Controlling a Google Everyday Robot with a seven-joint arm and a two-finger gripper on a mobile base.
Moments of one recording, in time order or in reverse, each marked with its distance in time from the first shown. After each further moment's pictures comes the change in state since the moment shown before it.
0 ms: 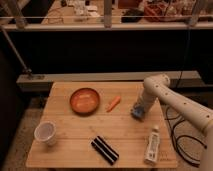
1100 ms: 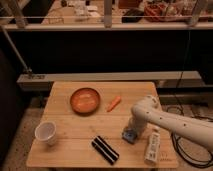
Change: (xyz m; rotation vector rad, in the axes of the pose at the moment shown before) arm -0.159 0.047 0.025 -0.114 -0.039 -0.090
